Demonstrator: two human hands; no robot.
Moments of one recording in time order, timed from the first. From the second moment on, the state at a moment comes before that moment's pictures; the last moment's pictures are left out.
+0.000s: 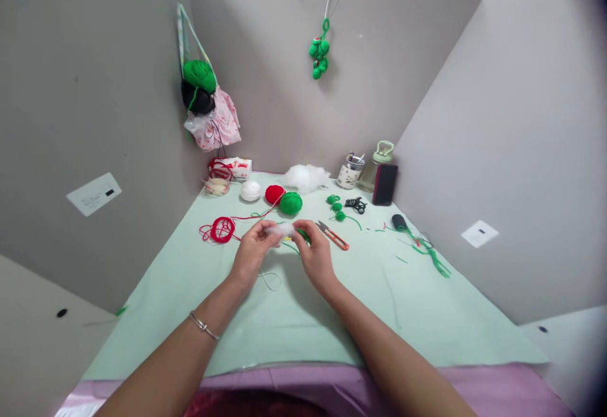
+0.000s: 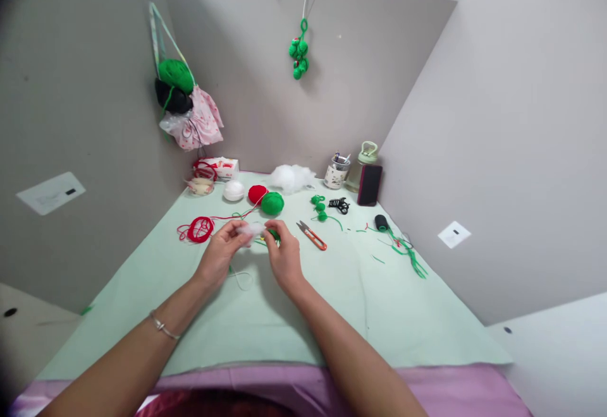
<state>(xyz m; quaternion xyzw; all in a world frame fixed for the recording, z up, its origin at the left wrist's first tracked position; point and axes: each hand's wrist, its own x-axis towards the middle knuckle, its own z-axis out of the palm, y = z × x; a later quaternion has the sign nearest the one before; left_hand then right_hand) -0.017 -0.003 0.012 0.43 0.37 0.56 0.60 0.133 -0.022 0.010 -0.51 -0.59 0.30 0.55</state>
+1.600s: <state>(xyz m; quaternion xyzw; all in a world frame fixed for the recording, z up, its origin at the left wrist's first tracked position) -0.017 0.000 0.000 0.45 0.36 0.48 0.66 0.138 -0.025 0.021 -0.48 -0.57 0.47 0.48</state>
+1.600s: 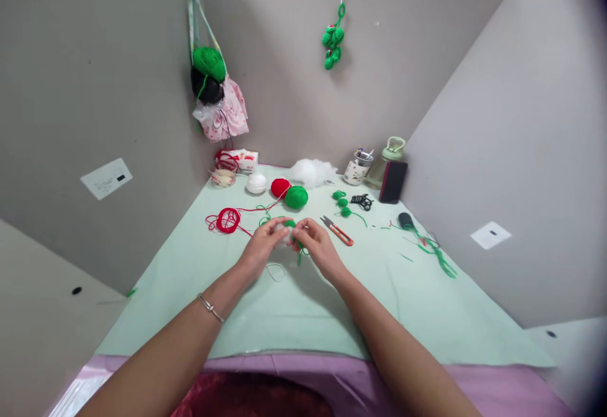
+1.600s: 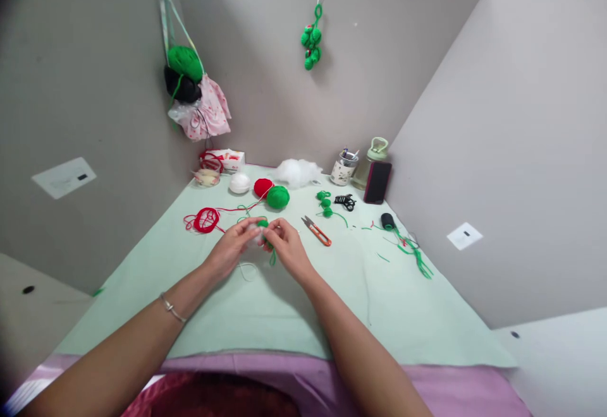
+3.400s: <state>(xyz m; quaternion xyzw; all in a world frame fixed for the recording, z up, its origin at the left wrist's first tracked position) -0.007 -0.001 -0.002 0.41 0.39 0.52 0.64 0.135 -0.010 -0.001 -0.51 -0.60 0.41 0.46</state>
